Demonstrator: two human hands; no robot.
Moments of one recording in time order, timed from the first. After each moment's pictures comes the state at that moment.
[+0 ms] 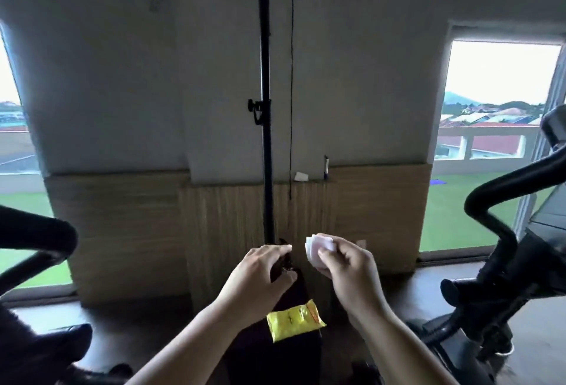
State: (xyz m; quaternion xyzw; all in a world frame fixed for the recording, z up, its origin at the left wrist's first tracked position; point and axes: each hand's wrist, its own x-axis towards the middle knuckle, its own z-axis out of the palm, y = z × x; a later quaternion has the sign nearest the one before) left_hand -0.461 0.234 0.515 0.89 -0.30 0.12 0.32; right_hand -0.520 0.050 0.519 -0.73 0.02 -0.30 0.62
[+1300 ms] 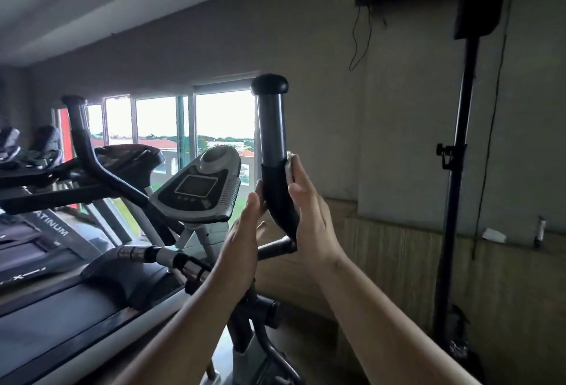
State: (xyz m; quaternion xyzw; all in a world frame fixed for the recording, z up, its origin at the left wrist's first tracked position) left_hand -0.614 0.472 0.646 0.69 -0.12 0.35 0.62; right_hand -0.557 0.364 0.657 -0.58 -0.47 -0.08 0.66
